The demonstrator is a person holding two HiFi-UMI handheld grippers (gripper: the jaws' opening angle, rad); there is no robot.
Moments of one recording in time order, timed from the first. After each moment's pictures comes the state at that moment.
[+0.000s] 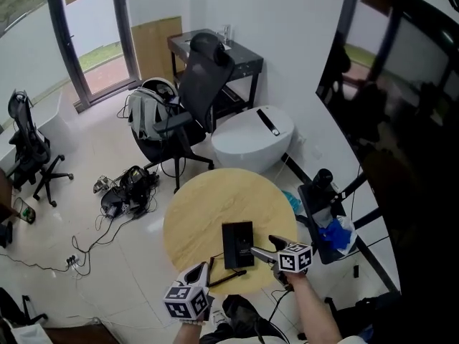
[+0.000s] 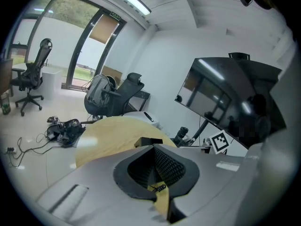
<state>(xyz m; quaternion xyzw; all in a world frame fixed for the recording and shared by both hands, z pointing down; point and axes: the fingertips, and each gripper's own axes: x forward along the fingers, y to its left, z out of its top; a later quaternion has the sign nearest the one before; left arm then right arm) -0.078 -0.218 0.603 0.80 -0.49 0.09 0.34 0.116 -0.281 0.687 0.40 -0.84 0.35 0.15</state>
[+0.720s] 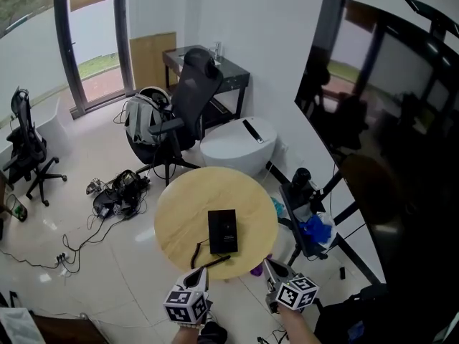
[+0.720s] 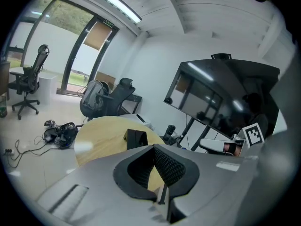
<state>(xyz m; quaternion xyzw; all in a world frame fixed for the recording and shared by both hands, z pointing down) -0.052 -0.124 0.575 0.83 -0.47 0.07 0.30 0.140 -0.124 0.566 0.53 -0.81 0.27 0.03</state>
